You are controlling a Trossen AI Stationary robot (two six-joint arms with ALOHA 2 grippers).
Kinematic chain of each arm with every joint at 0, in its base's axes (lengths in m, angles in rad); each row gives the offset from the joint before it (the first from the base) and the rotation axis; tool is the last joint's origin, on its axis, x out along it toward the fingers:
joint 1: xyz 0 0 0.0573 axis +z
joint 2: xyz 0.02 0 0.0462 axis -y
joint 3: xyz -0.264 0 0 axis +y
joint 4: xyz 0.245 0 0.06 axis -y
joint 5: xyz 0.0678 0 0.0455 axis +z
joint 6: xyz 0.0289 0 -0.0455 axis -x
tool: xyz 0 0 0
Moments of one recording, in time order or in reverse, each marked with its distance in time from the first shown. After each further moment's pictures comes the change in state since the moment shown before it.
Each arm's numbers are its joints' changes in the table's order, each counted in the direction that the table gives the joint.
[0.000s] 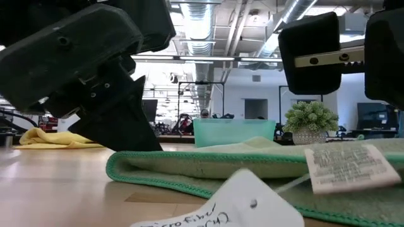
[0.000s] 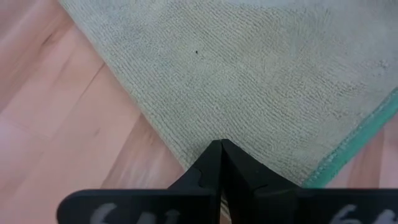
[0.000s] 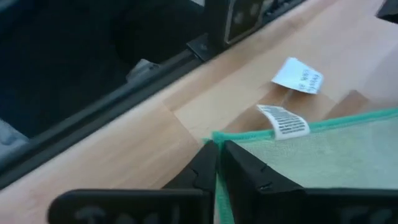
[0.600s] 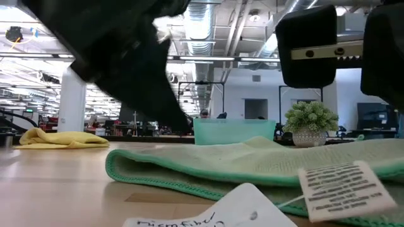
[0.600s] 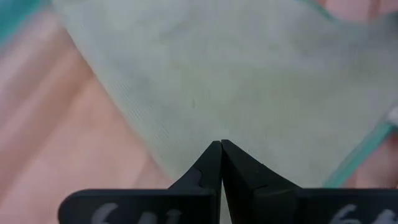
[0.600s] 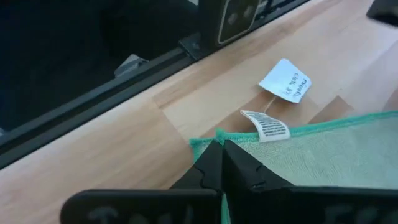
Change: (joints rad) left arm 0.010 -0.011 -0.130 -0.089 0.088 -0.044; right arm 0.002 0.000 0.000 0.009 -0.031 0.059
